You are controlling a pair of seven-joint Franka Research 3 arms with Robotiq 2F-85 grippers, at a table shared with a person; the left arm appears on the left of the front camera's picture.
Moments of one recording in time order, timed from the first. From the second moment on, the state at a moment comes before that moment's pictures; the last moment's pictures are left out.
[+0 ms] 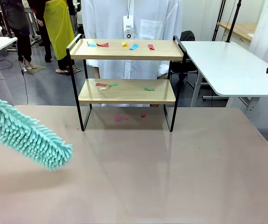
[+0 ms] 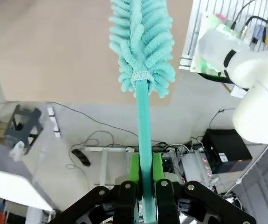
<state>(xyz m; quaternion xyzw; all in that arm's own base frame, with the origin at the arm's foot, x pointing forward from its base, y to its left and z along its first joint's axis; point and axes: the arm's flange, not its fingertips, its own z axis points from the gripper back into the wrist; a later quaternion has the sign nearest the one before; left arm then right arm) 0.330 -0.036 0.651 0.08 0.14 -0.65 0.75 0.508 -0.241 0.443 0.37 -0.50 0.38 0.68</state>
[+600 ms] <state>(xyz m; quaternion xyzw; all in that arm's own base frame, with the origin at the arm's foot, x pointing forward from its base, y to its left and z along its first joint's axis) 0.331 -0.036 0.646 0.08 0.14 -0.65 0.74 0.508 -0.241 0.443 0.37 -0.50 0.38 0.68</state>
